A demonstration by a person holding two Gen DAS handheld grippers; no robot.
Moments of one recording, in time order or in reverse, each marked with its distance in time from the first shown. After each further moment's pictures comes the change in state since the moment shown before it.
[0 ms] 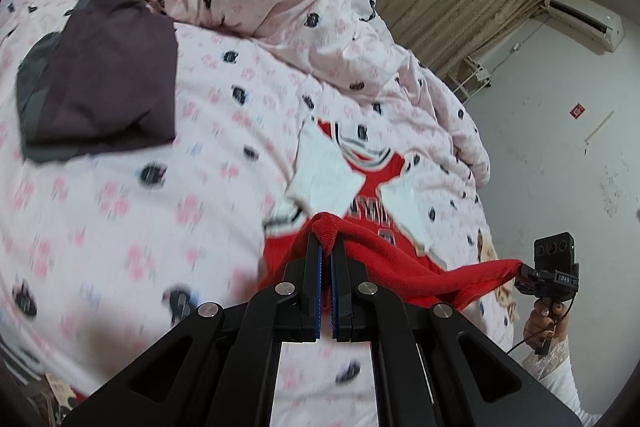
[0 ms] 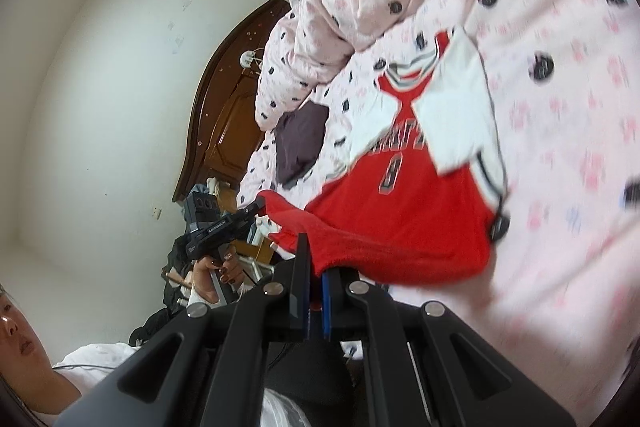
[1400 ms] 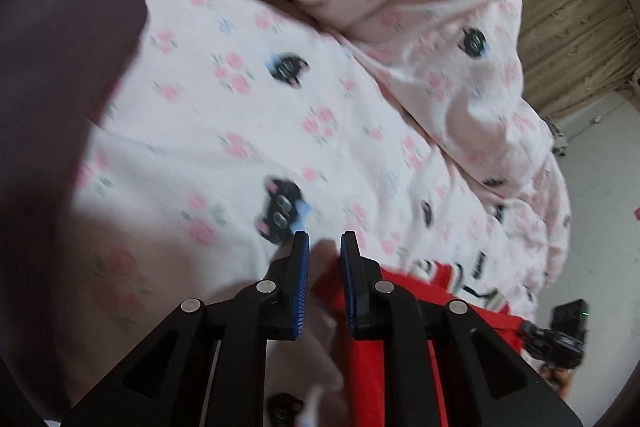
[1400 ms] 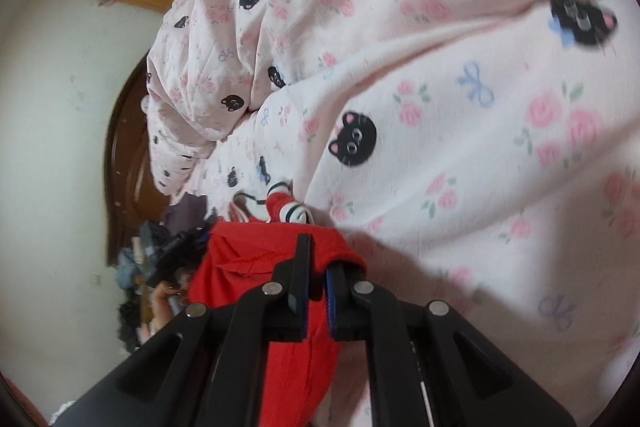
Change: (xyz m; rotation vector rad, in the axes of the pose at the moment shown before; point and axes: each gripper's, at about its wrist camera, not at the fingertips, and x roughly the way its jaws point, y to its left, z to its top) left arm 0.187 0.090 0.122 -0.259 -0.039 0.201; right arm 0.074 -0.155 0.204 0.171 -0.013 -0.261
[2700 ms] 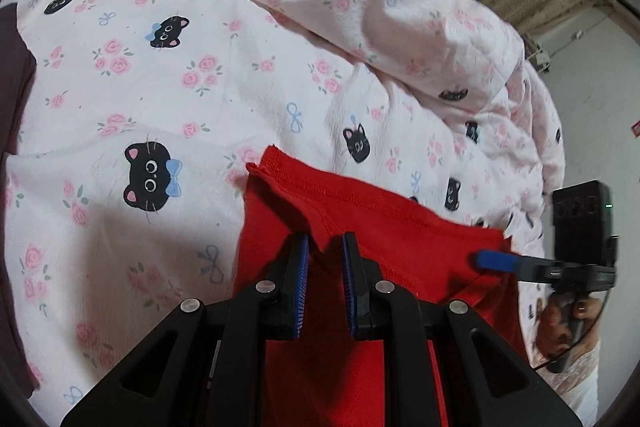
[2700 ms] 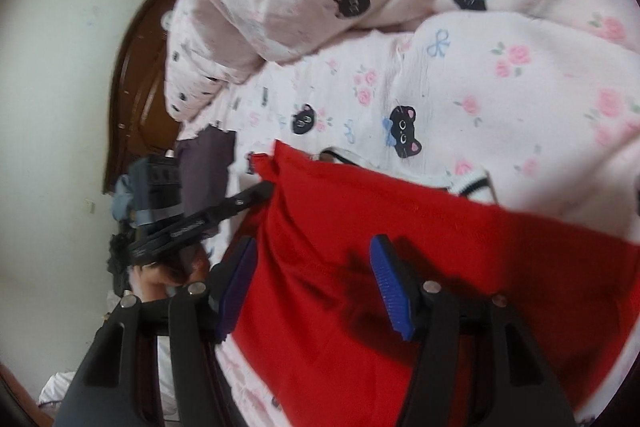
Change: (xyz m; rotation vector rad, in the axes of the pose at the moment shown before) left arm 0.017 -0.062 -0.019 0.202 0.211 -0.063; right arm 0.119 0.103 -0.004 -0.175 0.255 0.004
